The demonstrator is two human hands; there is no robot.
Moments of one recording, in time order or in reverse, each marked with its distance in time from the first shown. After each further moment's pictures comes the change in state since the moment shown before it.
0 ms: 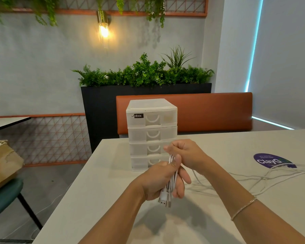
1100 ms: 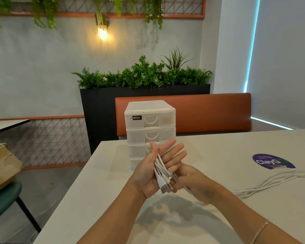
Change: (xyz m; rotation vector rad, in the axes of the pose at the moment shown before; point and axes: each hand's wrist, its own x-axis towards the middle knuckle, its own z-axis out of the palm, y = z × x) left_hand 0.010 0.002 -0.004 -0.627 0.259 0.219; right_hand -0.039 0.027 0.009 0.300 -0.335 0.130
